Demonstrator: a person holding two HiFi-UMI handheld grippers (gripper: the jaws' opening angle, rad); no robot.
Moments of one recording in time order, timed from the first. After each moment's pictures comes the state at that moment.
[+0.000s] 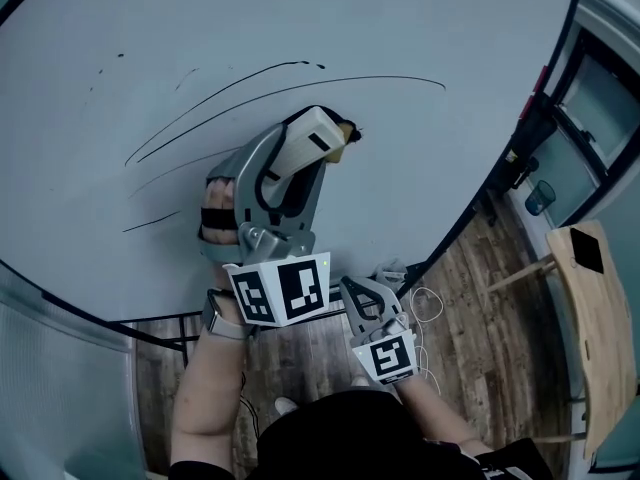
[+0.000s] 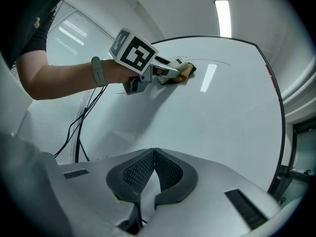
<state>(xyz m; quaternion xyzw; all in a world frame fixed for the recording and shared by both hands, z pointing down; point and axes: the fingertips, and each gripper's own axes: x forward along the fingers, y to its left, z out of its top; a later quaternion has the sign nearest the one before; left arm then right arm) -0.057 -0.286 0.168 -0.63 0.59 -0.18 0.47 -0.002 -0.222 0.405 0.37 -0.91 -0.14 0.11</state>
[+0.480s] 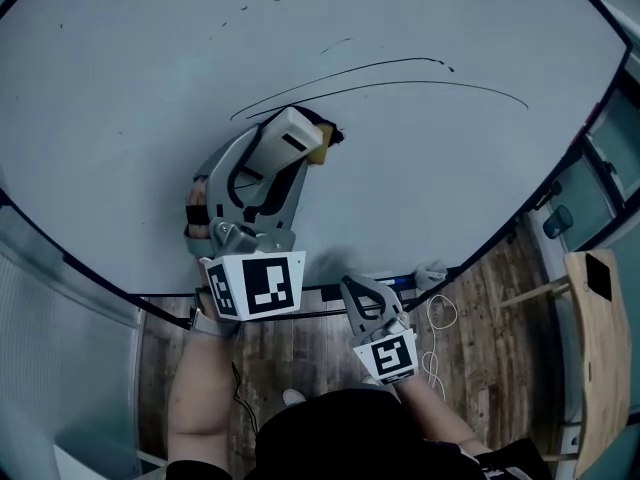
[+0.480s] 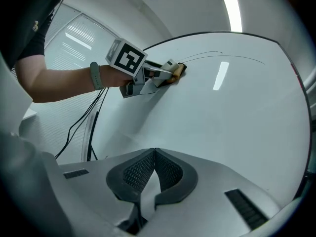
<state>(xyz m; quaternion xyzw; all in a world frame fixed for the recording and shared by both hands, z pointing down) -0.254 -0.222 0.195 -0.64 0.63 -0.15 0.42 -0.156 -0.169 0.427 0.32 -0.93 -0.14 0.11</state>
